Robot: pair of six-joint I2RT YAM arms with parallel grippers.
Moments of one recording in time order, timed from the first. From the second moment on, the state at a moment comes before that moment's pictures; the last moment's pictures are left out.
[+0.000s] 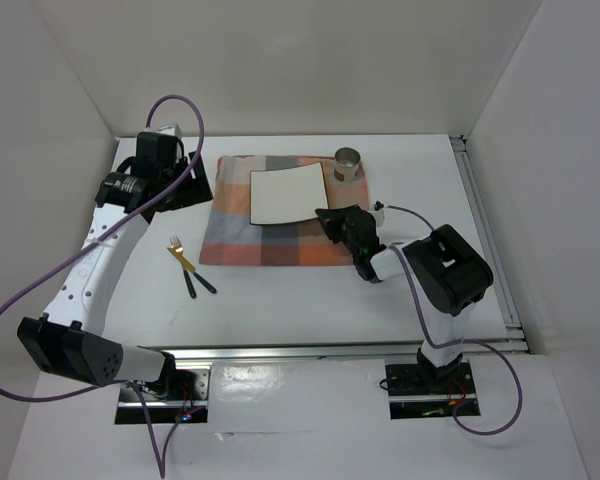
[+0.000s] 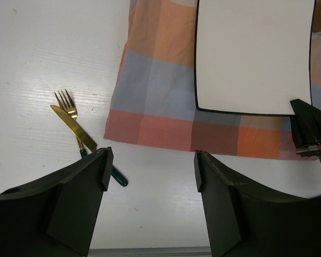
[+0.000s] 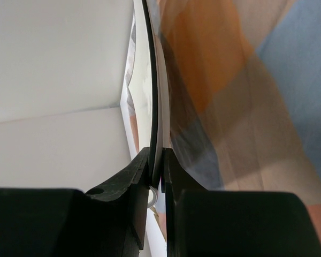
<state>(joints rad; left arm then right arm) -0.20 1.36 1.51 -0.91 -0.11 -0.42 0.51 1.82 0.70 0.85 0.20 1.47</state>
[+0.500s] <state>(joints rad) -0.20 1.36 1.50 -0.91 -0.12 -0.42 0.55 1.82 0.65 0.84 0.28 1.48</state>
